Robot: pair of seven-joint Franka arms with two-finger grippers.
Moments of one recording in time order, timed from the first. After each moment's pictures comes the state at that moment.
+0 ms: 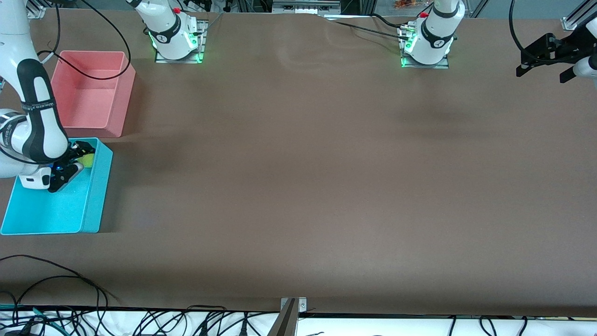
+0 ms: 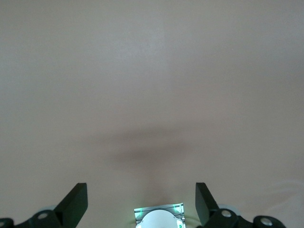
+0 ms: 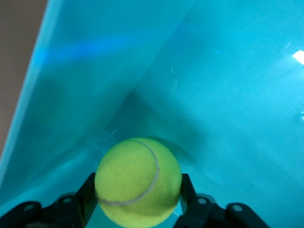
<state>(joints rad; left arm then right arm) 0.15 -0.10 -0.13 -1.54 -0.04 1.34 0.13 -0.24 0.64 -0.17 -1.72 0.01 1.98 -1.11</state>
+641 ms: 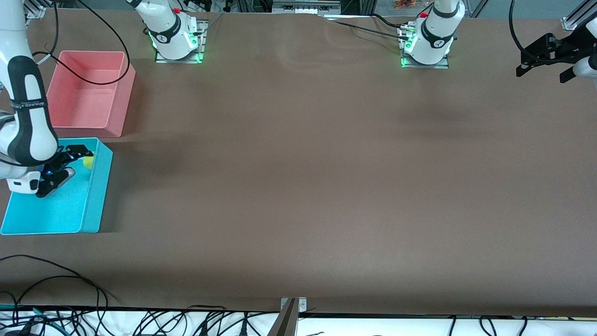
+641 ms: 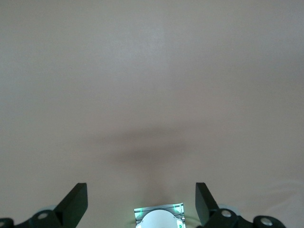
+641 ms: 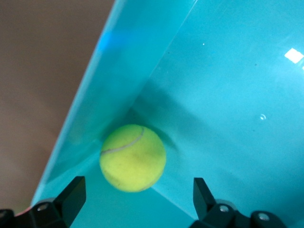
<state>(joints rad) 0.15 -0.10 -0.13 -1.54 -0.04 1.34 0.13 -0.23 0.63 -0.16 -1.64 0.04 1.90 -1.04</state>
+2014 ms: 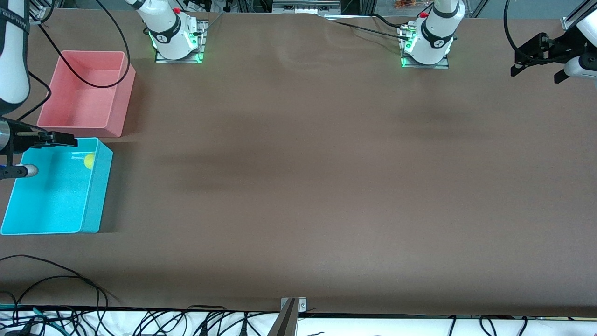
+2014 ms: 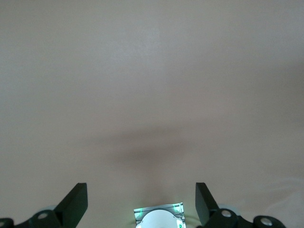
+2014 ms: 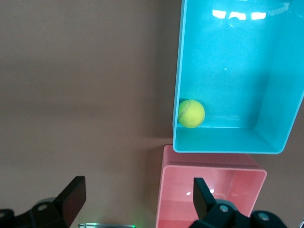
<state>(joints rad) 0.14 -0.10 -0.15 -1.54 -0.04 1.34 0.12 -0.01 0.31 -0.15 -1.47 -0.04 1.53 -0.20</state>
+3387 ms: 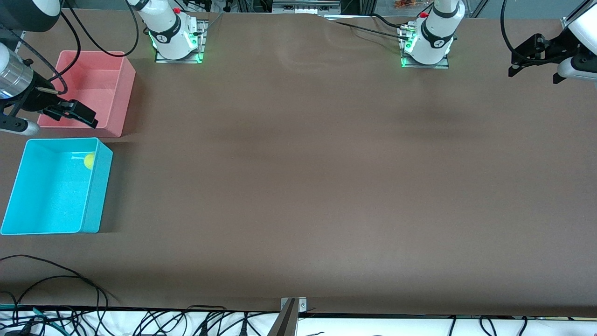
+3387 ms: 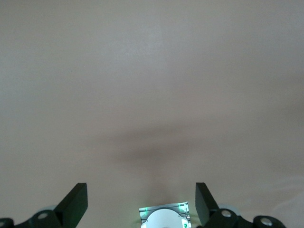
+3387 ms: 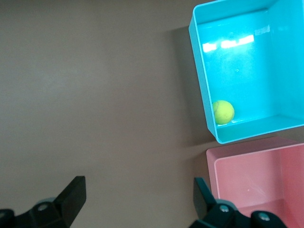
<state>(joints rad) 0.13 -0.09 -0.17 -1.54 -0.02 1.34 0.12 0.02 -0.05 -0.01 -1.81 -0.02 1.76 0.20</state>
